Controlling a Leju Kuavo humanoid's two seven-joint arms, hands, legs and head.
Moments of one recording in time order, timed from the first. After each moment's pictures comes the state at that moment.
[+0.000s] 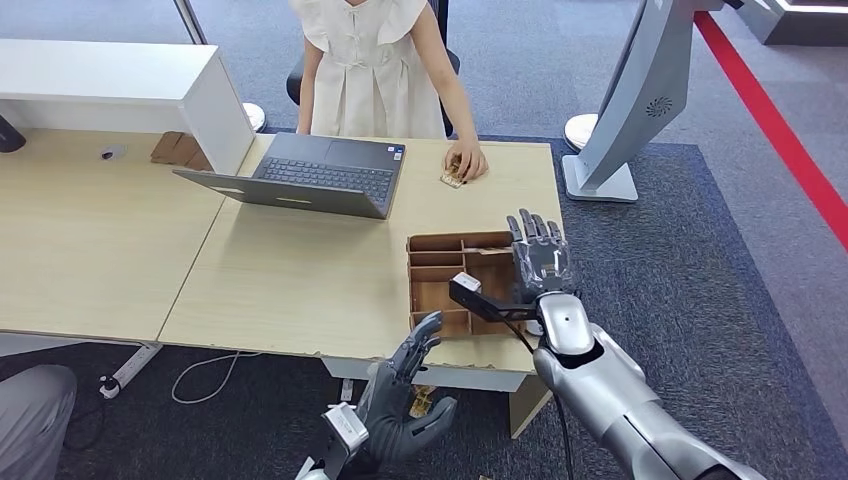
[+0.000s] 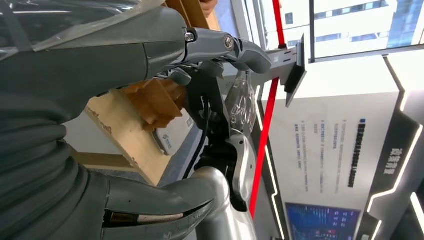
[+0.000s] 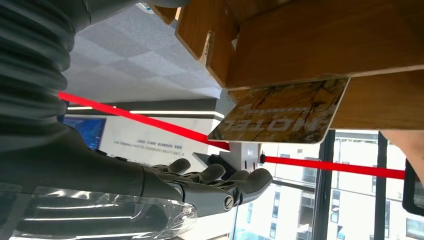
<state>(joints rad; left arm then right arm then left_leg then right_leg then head) -0.20 0.01 -0.97 -1.32 0.13 0.23 -0.55 -0.66 -0.11 0.96 -0.81 1.34 -0.44 0.33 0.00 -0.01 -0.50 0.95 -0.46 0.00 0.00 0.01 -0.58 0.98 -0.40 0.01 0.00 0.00</state>
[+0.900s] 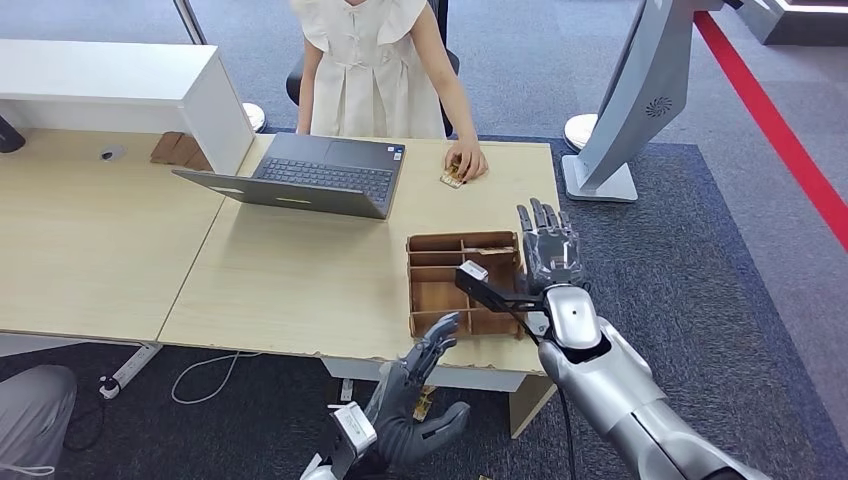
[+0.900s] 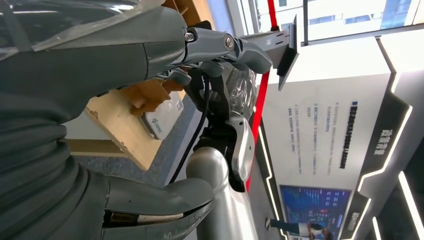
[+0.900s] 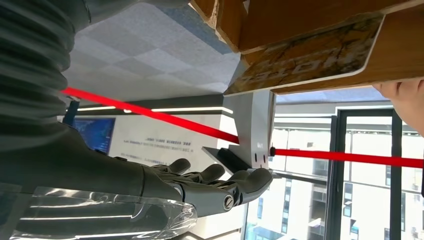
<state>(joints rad) -0.23 0.00 -1.01 -1.32 0.15 0.19 -0.55 -0.65 -0.13 0.91 -0.87 1.37 -0.41 0.36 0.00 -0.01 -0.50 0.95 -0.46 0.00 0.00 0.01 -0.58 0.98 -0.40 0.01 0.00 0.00</state>
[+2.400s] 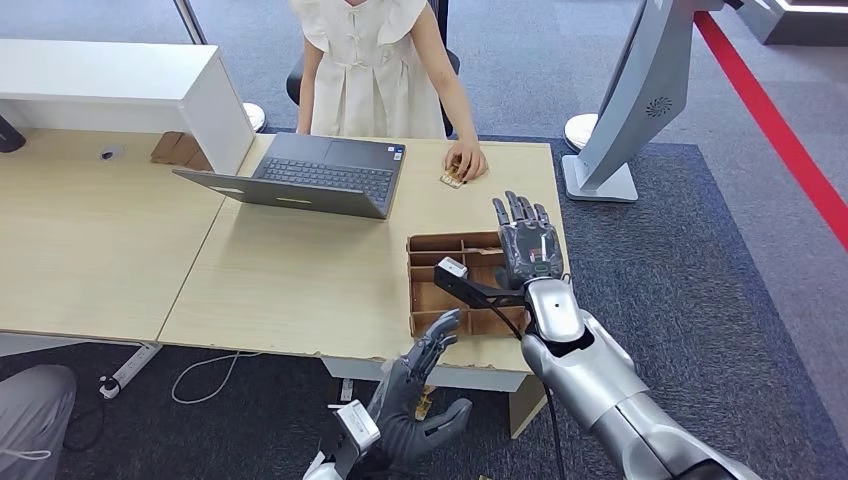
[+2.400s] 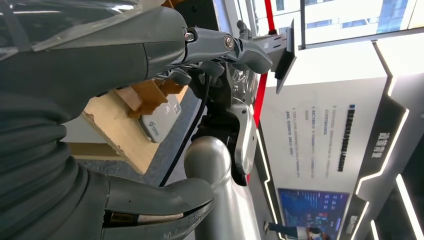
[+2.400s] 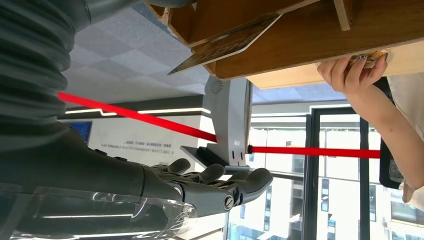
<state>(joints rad) -0.24 -0.01 -1.01 -1.29 0.15 0.21 -0.56 -0.67 -0.07 0.92 -0.86 1.36 -0.41 0.30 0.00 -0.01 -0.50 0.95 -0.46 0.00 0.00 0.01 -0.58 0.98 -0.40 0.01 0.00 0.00</state>
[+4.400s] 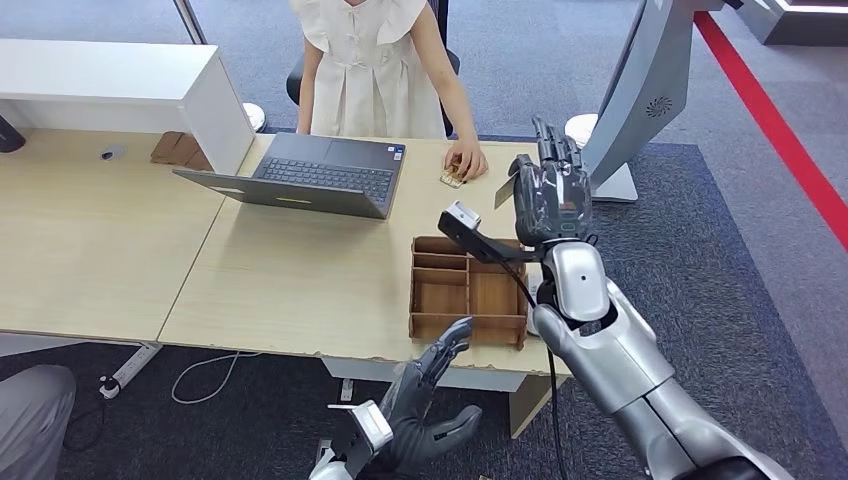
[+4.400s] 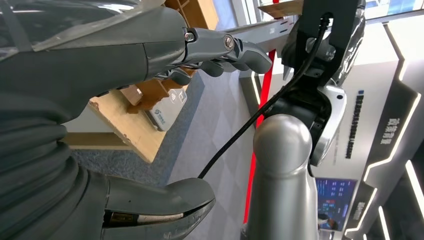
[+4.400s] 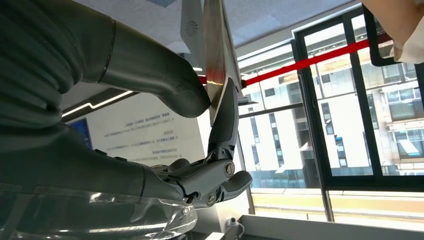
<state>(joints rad) -0.27 -0.03 -1.04 -1.24 0.17 0.18 -0.56 -0.71 -0.13 0.89 -1.16 1.38 -0.46 0.38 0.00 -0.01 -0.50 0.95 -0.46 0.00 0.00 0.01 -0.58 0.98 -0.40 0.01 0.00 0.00</state>
